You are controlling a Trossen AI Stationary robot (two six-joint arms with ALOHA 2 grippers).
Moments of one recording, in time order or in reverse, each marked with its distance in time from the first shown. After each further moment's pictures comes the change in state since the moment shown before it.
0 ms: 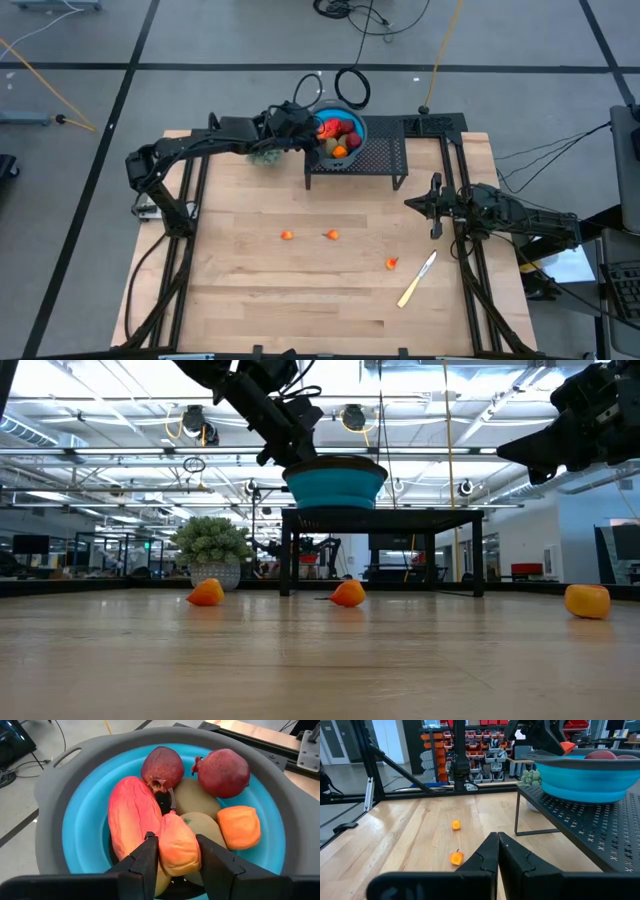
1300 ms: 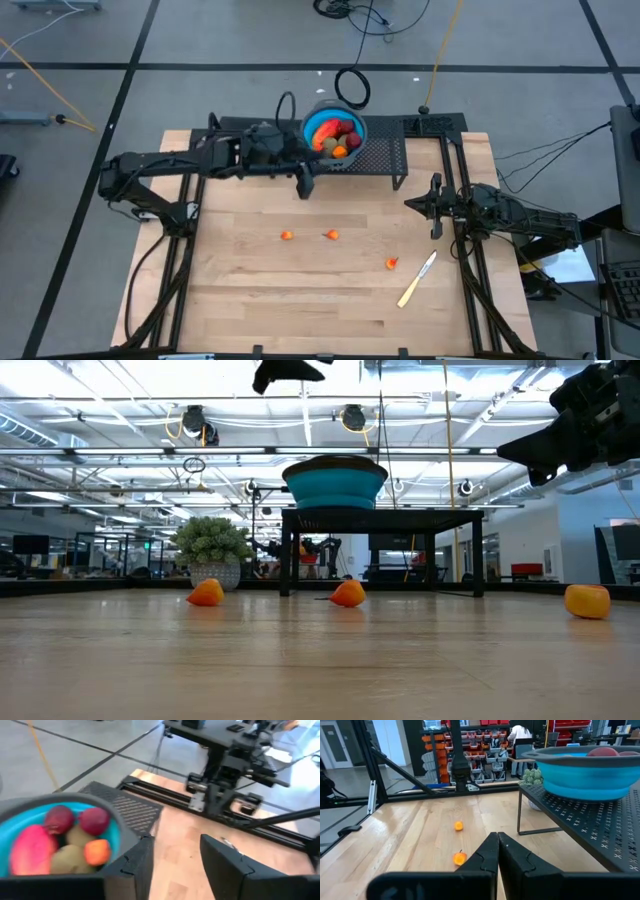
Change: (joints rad) left arm -0.293 -0.224 0.013 0.009 -0.029 -0.159; right arm 0.000 0.000 0.000 0.000 -0.007 0.026
